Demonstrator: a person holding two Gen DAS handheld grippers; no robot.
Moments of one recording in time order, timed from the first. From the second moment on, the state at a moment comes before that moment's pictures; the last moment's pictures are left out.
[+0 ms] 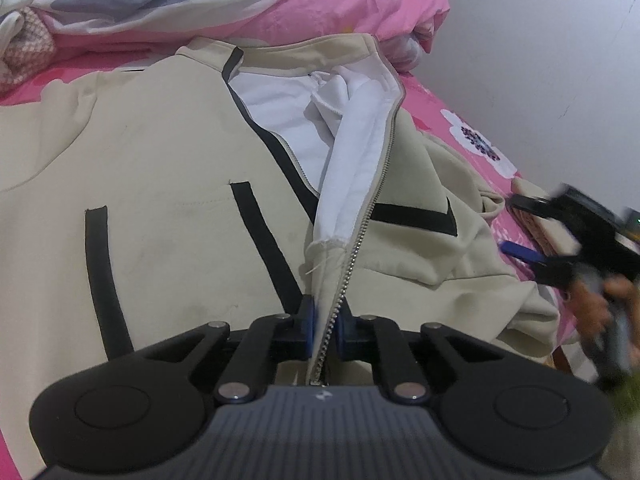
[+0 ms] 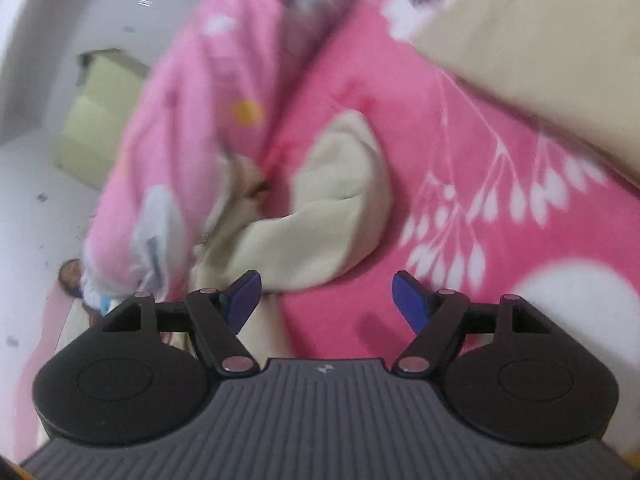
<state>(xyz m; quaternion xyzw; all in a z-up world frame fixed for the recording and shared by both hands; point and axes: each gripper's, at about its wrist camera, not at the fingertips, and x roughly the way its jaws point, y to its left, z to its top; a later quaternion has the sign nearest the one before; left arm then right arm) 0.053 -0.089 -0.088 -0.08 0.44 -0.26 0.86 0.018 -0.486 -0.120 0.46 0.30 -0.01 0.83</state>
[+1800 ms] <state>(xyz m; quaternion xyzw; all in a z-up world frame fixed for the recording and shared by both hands) 0.059 -0.070 -0.098 -0.13 0.44 -0.26 0.85 -0.055 -0.438 -0.081 0.24 0.27 0.10 0.93</state>
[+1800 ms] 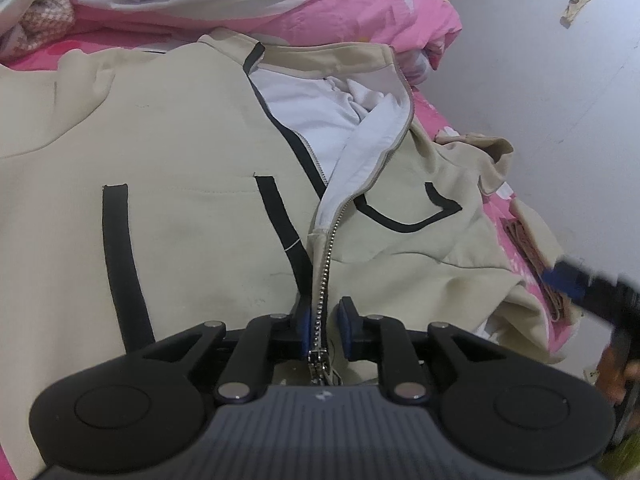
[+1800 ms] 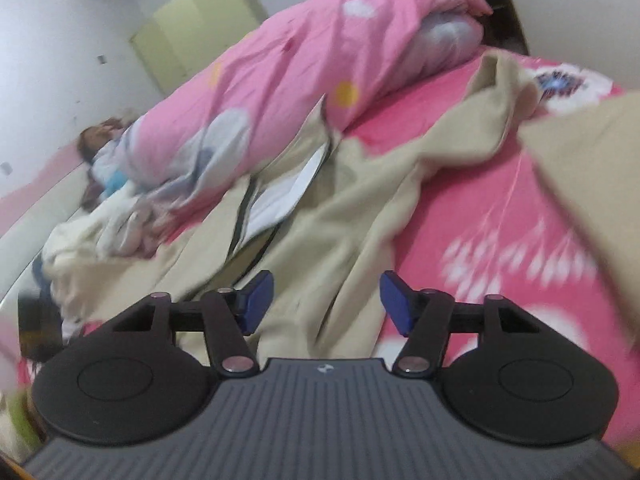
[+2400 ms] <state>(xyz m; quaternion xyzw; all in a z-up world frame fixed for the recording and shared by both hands) 0.057 -0.076 -0.095 -0.12 0.44 -0.24 0.86 -0.071 -0.456 -0.148 0.44 0.23 0.29 0.82</state>
